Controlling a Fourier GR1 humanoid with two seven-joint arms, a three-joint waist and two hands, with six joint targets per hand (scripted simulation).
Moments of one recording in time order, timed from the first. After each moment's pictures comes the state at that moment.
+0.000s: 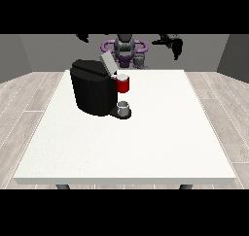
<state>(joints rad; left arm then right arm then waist) -0.43 0.02 0.29 -0.97 -0.14 -0.30 -0.19 -0.28 -0.19 -0.04 -1.44 -0.05 0.03 0.06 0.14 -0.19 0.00</state>
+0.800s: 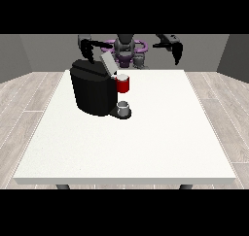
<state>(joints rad) -0.29 0.03 0.19 -1.27 -0.03 -0.25 -0.10 -0.47 -0.18 -0.10 -1.22 -0.07 0.06 -0.01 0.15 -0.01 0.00</state>
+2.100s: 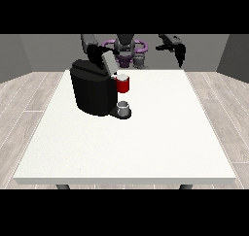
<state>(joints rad) -0.25 0.10 0.17 -1.37 0.02 -0.21 -0.09 -0.65 -0.15 -0.08 -1.06 0.03 0.05 -0.11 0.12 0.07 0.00</state>
